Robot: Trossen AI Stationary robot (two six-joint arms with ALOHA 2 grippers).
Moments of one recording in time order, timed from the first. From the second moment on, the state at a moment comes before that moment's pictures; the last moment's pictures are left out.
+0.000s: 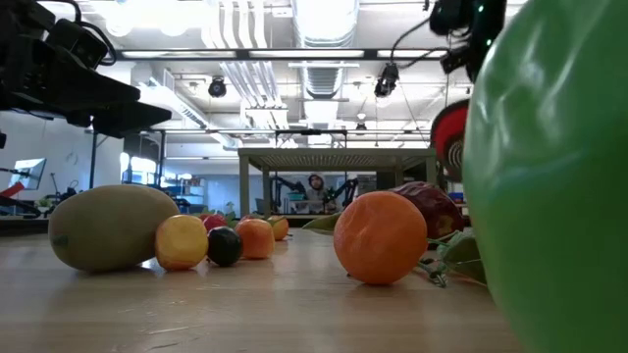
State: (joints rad) left arm -0.05 0.18 0.01 0.03 -0.10 -0.01; right arm -0.84 1.39 1.50 -1.27 0.54 -0.58
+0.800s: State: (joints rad) left arm -0.05 0.18 0.01 0.03 -0.10 -0.01; right arm -0.84 1.54 2.02 -1.37 -0.15 0.09
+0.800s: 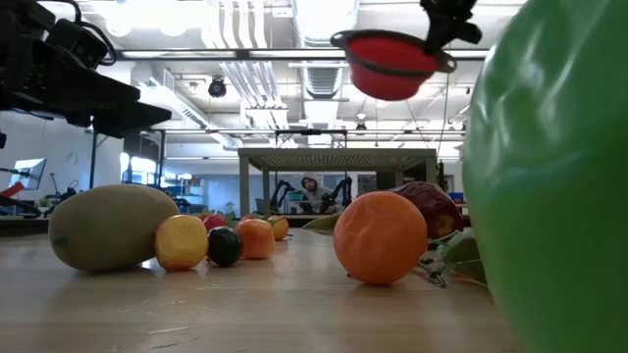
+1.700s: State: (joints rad) left arm -0.05 0.18 0.01 0.03 -0.10 -0.01; right arm -0.85 1.83 2.17 -1.57 -0.32 0.05
